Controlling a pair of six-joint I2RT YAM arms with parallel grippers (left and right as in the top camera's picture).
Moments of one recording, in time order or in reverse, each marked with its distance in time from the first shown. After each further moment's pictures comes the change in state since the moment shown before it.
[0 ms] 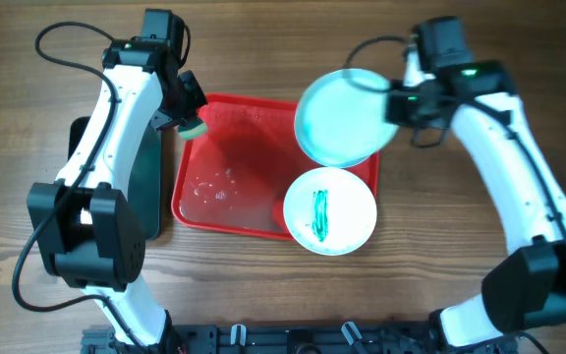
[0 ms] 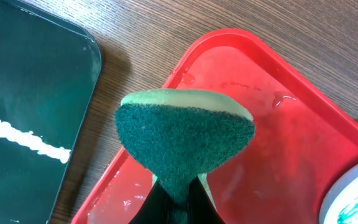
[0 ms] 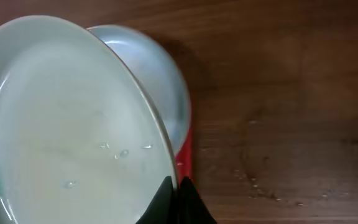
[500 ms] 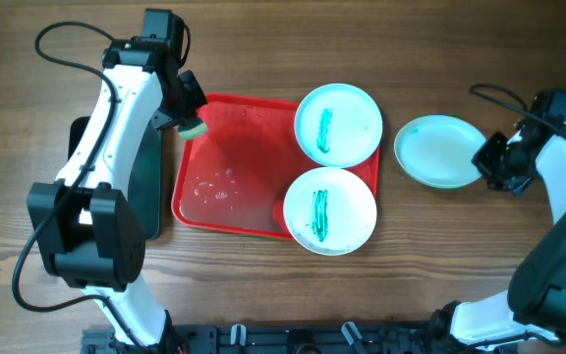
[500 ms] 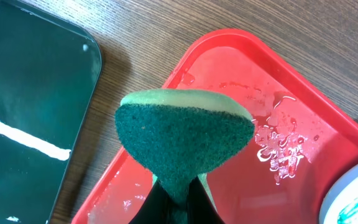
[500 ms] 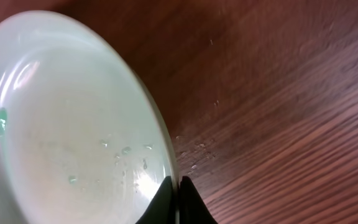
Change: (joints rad) left arm 0.000 0.000 0.000 0.000 0.000 0.000; right arm -0.511 -0.001 -0.394 0.200 -0.027 0.066
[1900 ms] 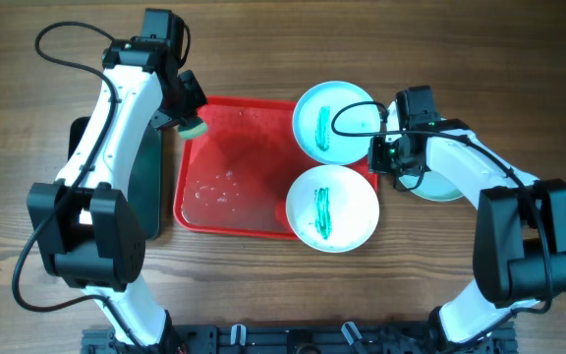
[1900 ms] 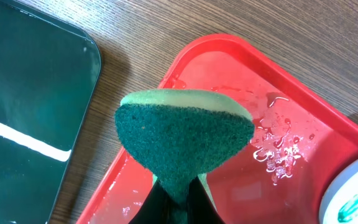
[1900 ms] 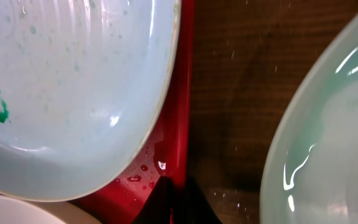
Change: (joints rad) left arm 0.000 0.000 0.000 0.004 0.000 0.000; right arm 0.534 0.122 -0.074 0.277 -0.105 -0.142
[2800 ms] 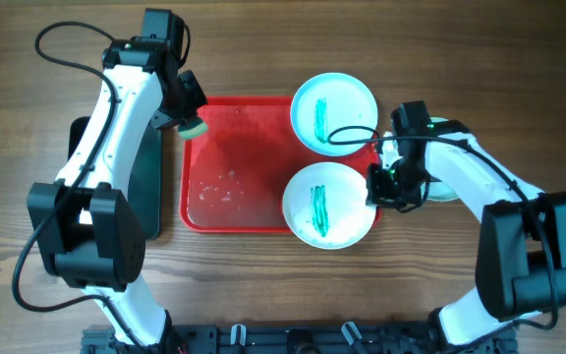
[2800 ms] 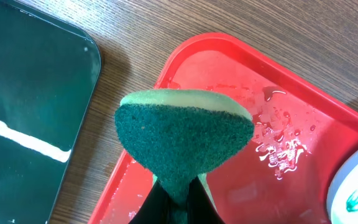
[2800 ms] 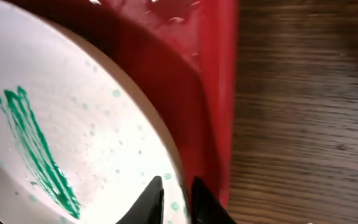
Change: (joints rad) left arm 0.000 0.000 0.000 0.000 0.000 0.000; right arm 0.035 -0.058 -0.005 -0.369 -0.124 0.010
